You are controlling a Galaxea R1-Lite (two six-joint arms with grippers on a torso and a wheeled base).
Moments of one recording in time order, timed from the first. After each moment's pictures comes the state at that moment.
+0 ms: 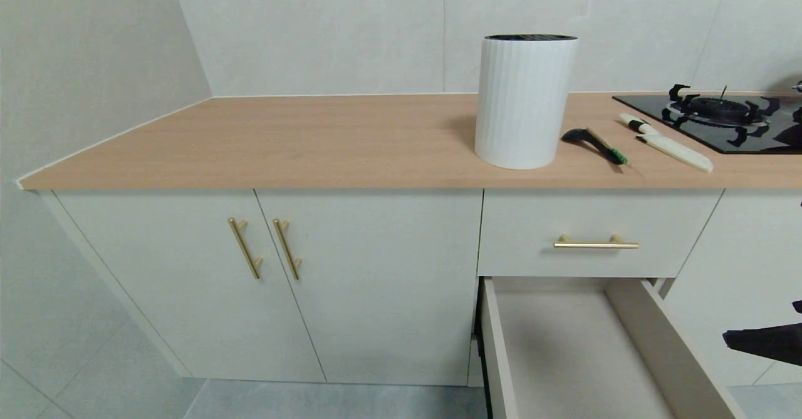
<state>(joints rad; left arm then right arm) 0.00 0.00 0.00 0.00 0.05 -0.01 0.34 1.19 -1.08 0.76 -0.10 0.01</state>
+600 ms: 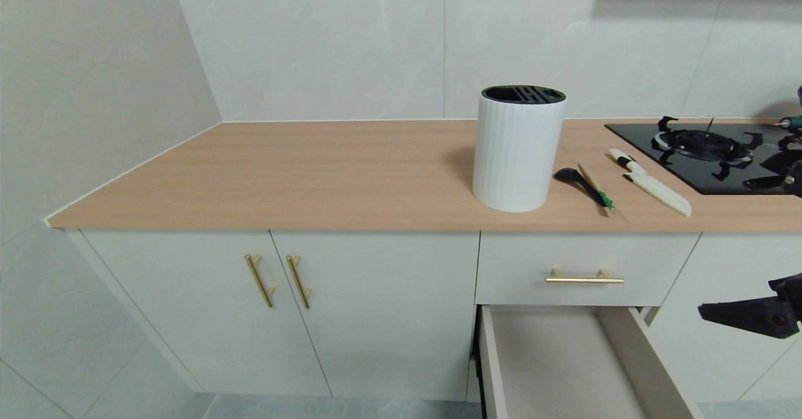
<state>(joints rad) 0.00 0.00 0.00 0.00 0.05 -0.01 0.34 1.21 -1.06 0.62 -0.10 0.02</state>
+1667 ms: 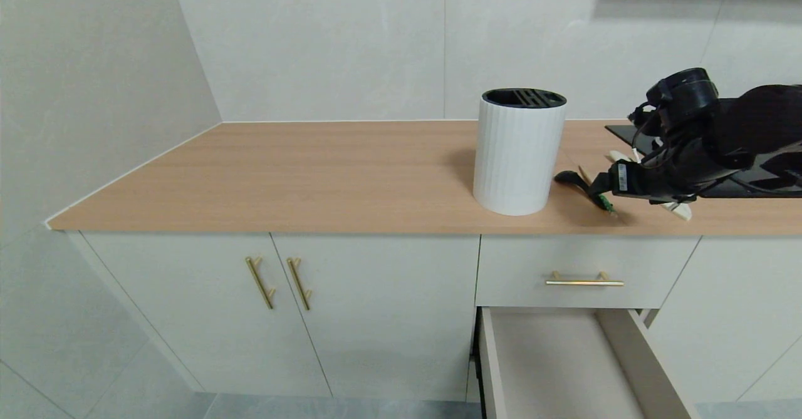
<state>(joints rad) 0.00 0.00 0.00 0.00 0.05 -0.01 0.15 1.98 -1.72 0.50 -0.18 0.24</state>
